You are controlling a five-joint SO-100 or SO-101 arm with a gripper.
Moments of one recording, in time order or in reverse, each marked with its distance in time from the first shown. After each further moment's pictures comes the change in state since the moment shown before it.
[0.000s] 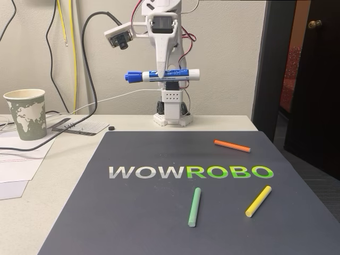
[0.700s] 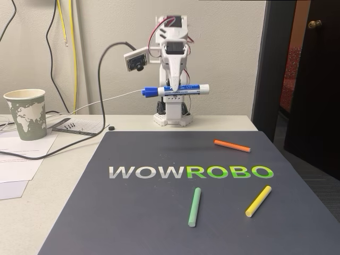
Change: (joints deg) arm -5.5 55.6 83.8 -50.7 0.9
